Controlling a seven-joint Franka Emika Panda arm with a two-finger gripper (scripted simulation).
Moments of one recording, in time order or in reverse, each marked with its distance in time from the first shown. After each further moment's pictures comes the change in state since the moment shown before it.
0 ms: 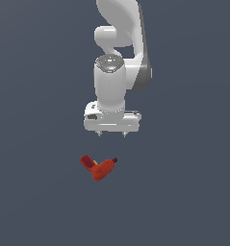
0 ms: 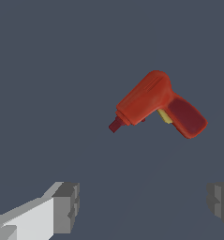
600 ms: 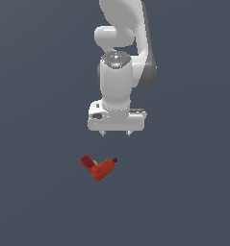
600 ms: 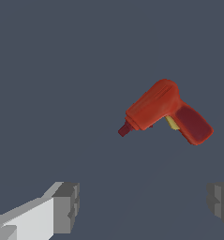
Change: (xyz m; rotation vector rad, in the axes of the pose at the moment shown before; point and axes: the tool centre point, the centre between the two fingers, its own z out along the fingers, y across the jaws) arm 0.006 -0.016 -0.009 0.003 0.020 -0.035
